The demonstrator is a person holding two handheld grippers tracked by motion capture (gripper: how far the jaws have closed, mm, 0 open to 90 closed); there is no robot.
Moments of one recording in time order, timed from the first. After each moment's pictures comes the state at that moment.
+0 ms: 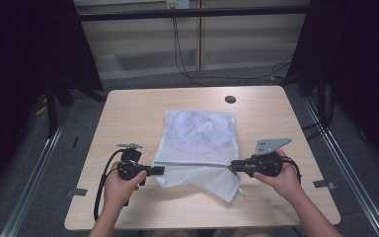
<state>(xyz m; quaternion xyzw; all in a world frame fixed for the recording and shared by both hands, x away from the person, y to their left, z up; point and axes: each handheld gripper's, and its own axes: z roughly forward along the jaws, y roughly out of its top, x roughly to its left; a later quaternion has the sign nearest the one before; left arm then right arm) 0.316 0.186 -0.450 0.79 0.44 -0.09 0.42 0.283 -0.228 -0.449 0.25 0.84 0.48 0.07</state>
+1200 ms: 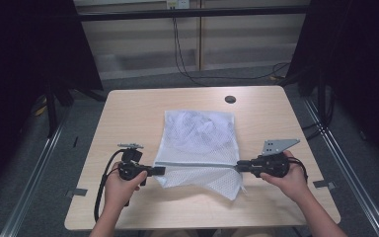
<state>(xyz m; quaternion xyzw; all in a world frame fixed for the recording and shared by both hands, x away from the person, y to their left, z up) 0.316 0.185 -0.449 0.79 0.44 -0.10 0.42 0.278 -0.245 -0.448 0.26 0.83 0.48 0.07</state>
